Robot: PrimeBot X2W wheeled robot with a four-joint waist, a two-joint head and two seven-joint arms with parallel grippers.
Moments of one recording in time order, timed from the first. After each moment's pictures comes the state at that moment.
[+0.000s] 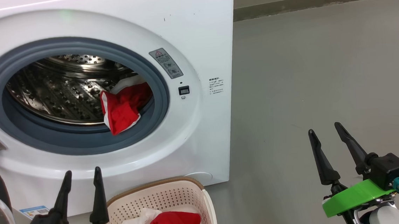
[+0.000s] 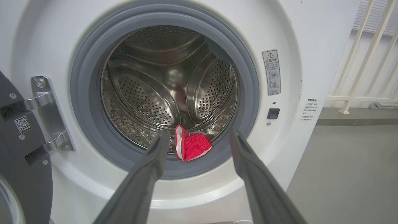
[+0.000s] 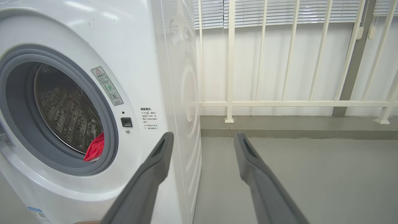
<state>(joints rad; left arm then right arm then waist) -0.10 0.04 0.06 0.22 -0.18 -0.05 -0.25 -0.08 -0.05 0.01 0.20 0.24 0.12 -0.26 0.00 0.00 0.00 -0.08</state>
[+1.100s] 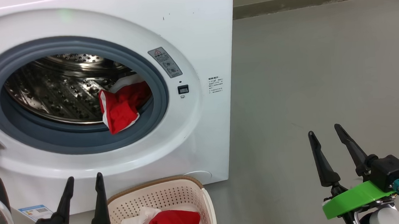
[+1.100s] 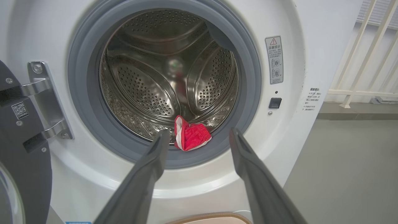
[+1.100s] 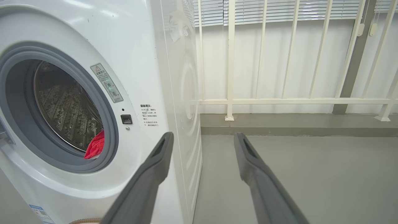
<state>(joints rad) -0.08 0.04 0.05 0.24 -0.19 -0.05 -0.25 -0.07 -0.05 0.01 0.19 0.24 0.12 -0.26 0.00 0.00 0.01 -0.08</state>
